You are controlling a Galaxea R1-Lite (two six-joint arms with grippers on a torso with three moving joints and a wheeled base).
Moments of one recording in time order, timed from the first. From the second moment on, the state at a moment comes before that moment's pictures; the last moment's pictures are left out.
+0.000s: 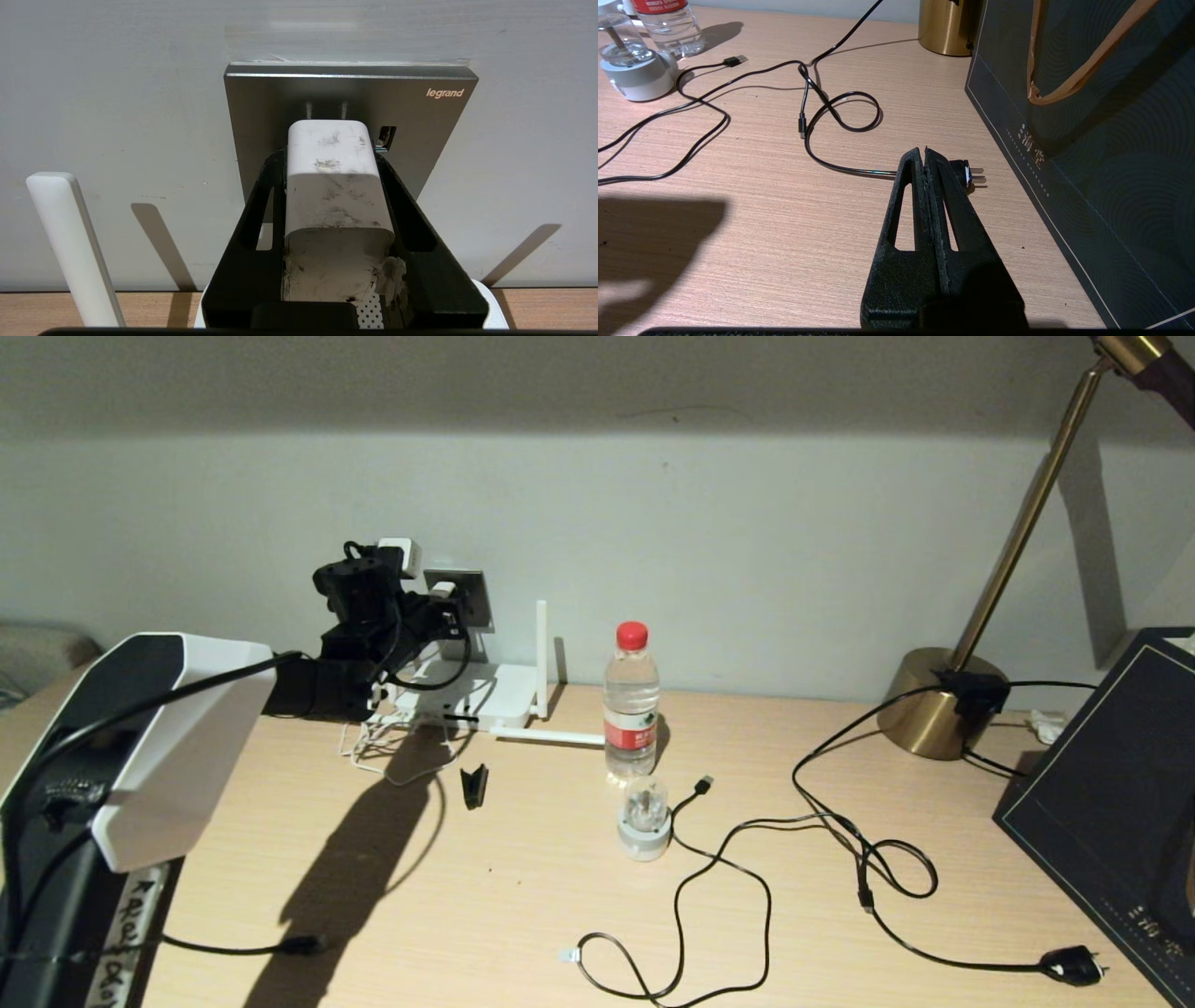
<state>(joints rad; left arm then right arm) -0.16 2.44 -1.91 -0.62 -0.05 0.03 -0.01 0.00 0.00 -0.01 0.01 -0.01</state>
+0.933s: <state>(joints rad) -0.16 2.44 -1.92 -0.57 -0.01 0.03 -0.01 0.00 0.00 -0.01 0.01 -0.01</state>
